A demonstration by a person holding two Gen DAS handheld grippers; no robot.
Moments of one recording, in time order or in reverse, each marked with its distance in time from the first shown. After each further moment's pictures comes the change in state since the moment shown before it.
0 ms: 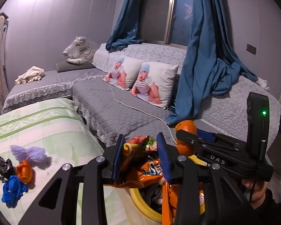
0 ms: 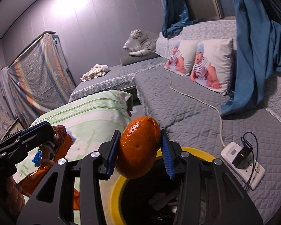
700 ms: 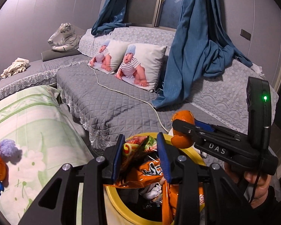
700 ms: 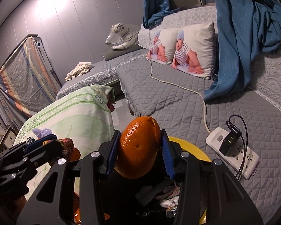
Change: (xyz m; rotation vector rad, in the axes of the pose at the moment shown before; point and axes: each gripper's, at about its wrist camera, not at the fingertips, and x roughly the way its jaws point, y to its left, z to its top) left arm 0.065 -0.030 -0.024 0.025 0.121 -0.082; right arm 0.018 -0.056 -0.020 0.093 0.056 -0.085
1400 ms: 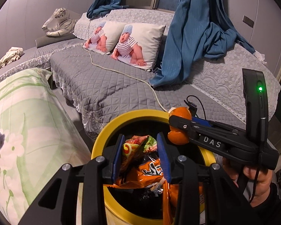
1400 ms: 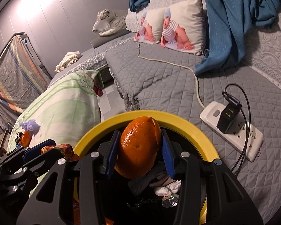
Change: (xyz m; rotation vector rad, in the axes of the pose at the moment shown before) left arm 0.049 -0.007 -0.030 -0.004 0.130 -0.022; right arm 0.041 -0.035 -0.034 0.076 0.122 -0.050
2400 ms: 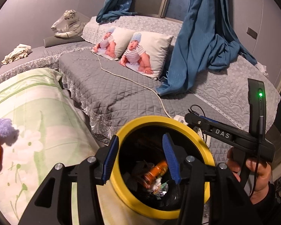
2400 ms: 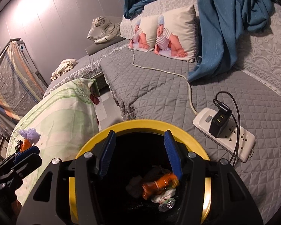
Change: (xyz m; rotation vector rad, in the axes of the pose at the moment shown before) left arm -0.045 0.025 0.001 -0.058 -0.066 0.024; right arm -0.025 0.006 0.011 0.017 -0.062 -0.036
